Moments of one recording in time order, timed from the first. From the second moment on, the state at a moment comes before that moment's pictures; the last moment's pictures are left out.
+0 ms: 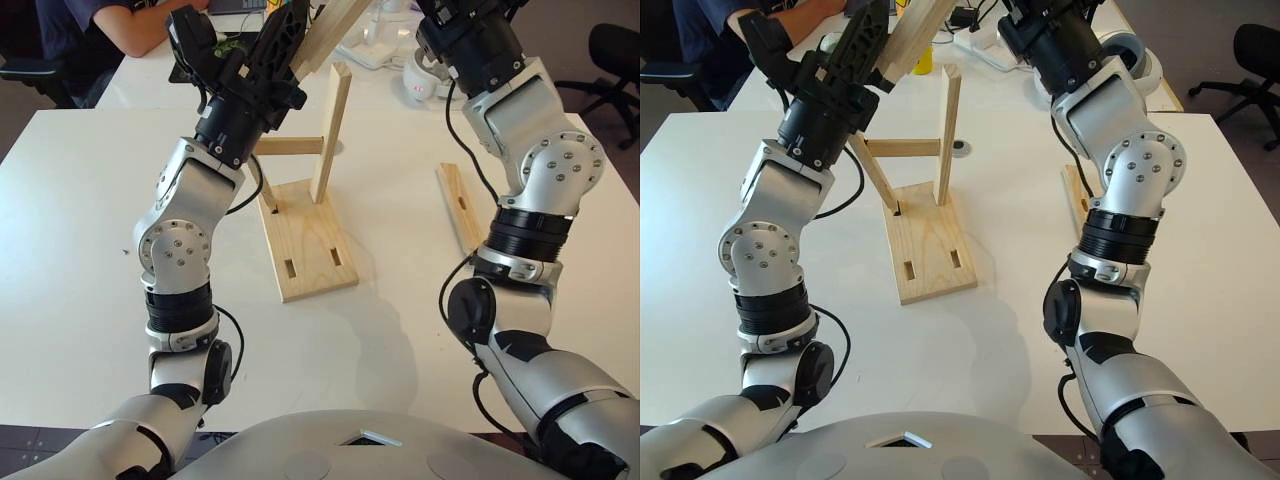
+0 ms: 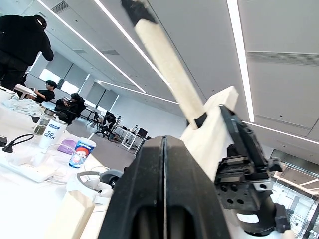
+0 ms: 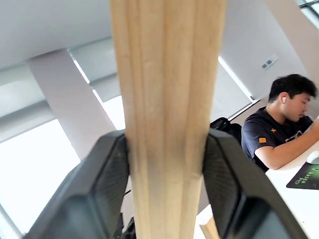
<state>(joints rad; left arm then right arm) -0.51 0.09 0.14 -0.33 -0.99 0.54 -0.14 -0.88 -0.24 -0.32 0.07 1.23 0.81 0.39</state>
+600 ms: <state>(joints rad) -0.23 0.34 0.07 -0.73 -1.46 0.75 -0.29 -0.62 -0.36 0.04 0.13 0.69 0.42 1.09</state>
